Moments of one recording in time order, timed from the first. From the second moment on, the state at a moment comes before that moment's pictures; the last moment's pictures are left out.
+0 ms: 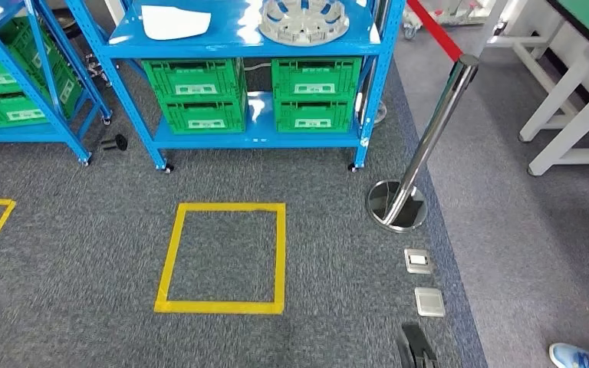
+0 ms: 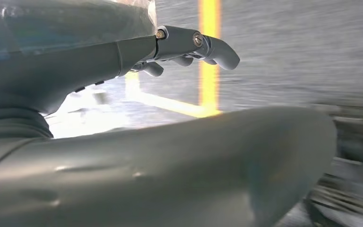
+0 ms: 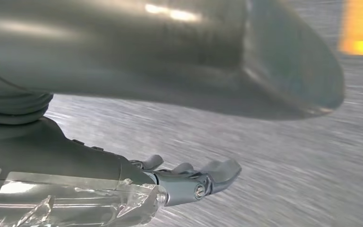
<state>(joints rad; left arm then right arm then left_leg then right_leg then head) 0.21 0.00 -0.01 -0.32 0.00 0.00 0.00 0.11 0.00 0.01 -0.48 0.00 0.00 0.00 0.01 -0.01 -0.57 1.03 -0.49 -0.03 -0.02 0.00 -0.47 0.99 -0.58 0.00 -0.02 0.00</state>
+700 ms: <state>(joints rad) 0.22 -0.01 -0.01 -0.39 0.00 0.00 0.00 0.10 0.00 0.01 -0.41 0.00 0.00 0.00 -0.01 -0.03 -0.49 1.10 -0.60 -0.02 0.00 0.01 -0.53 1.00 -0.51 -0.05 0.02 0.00</state>
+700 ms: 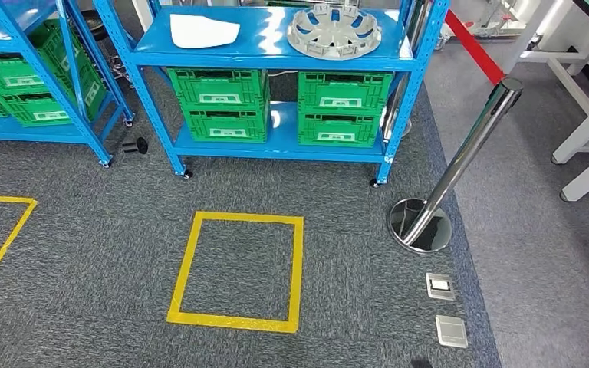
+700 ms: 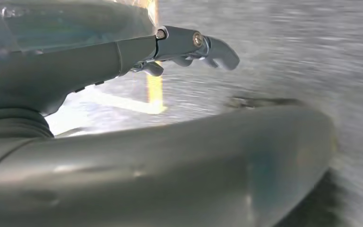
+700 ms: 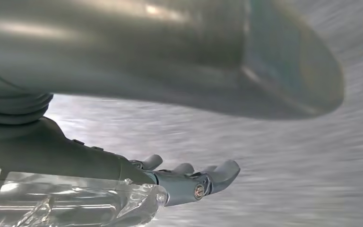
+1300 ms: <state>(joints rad) 0.04 0.00 -0.01 -0.47 0.00 0.00 -0.01 0.28 0.00 0.01 -0.33 0.00 0.00 0.01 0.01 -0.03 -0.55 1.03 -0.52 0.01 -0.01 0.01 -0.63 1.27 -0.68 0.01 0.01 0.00</state>
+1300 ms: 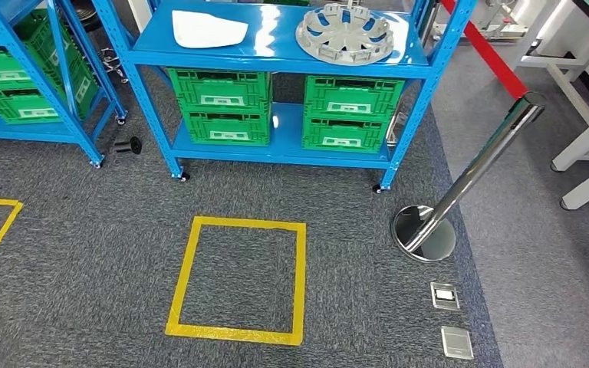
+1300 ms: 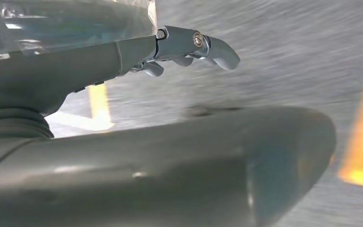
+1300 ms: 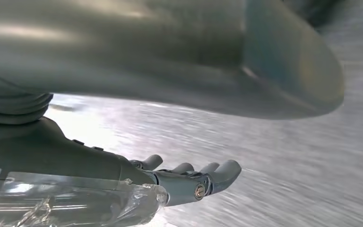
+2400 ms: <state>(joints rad) 0.00 0.00 -0.01 -0.52 0.00 0.00 -0.01 0.32 0.00 0.01 -0.28 0.00 0.00 0.01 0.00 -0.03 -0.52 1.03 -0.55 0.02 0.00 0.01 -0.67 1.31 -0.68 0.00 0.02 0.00</state>
